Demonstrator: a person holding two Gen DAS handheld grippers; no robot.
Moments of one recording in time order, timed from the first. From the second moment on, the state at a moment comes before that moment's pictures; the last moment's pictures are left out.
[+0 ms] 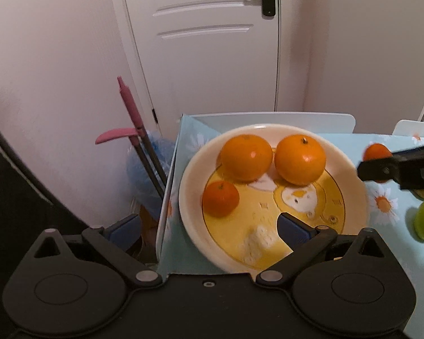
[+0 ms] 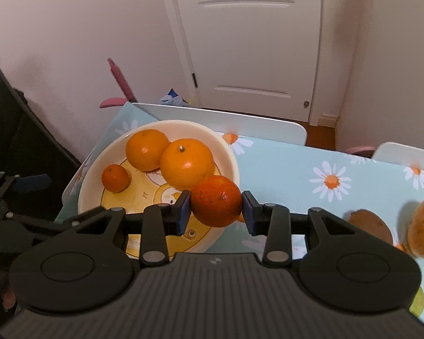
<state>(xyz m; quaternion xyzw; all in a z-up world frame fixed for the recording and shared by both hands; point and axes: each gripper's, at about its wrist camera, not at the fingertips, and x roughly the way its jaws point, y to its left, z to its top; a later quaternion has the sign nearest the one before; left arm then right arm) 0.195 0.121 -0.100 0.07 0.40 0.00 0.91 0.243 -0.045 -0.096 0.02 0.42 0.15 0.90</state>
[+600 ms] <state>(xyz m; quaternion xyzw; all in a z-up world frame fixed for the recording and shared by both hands) 0.155 0.119 -0.097 0.08 0.40 0.02 0.91 0.248 -0.016 -0.114 -0.04 0.42 0.20 0.89</state>
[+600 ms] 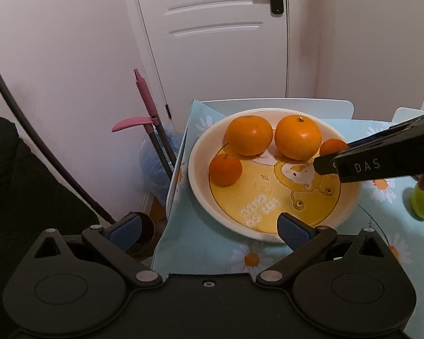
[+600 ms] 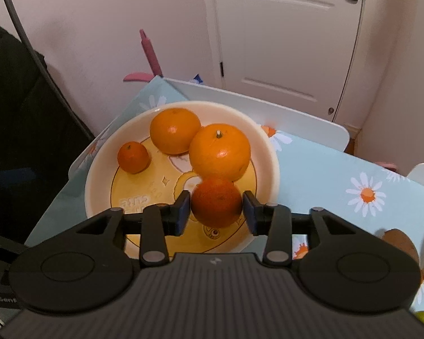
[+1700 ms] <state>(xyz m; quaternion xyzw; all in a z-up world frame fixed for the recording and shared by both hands) 0.113 0.102 -0.019 0.08 0.33 -0.06 0.94 0.139 -0.091 -0.027 0.03 0.36 0.08 0.93</state>
